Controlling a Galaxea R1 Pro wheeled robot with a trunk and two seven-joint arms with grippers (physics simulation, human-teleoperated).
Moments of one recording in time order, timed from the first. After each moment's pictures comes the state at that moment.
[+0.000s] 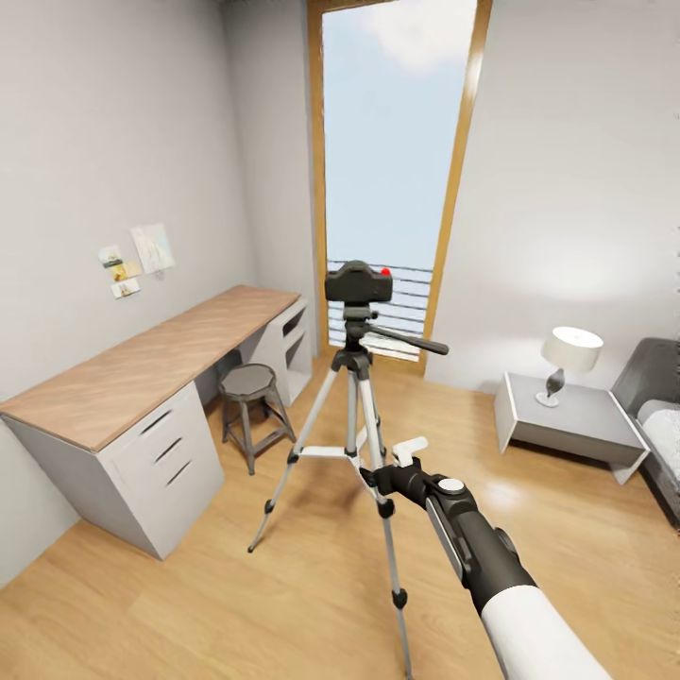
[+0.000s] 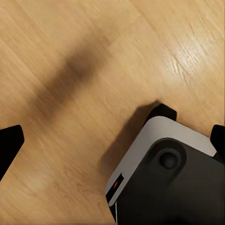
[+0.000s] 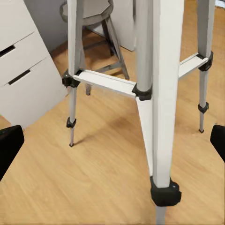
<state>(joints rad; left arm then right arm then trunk) -0.37 0.23 -0.51 0.00 0.96 0.13 0.06 -0.62 0.09 0.08 -0.91 0.11 0.34 0.34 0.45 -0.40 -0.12</state>
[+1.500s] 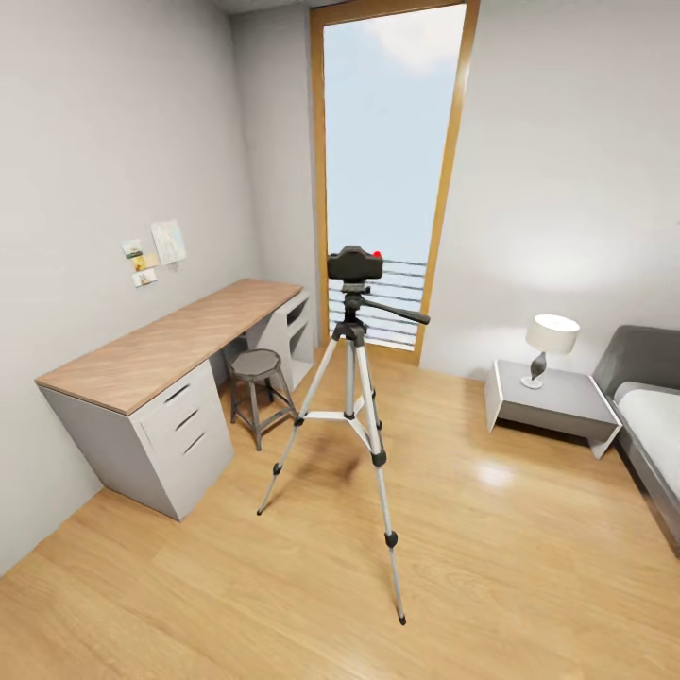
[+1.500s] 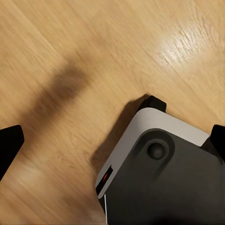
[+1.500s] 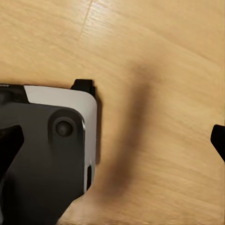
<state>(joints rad) -0.37 0.19 -0.51 0.00 0.96 0.13 0.06 -0.46 -0.22 0.06 0.03 0.06 0.18 0.24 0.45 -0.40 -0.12</state>
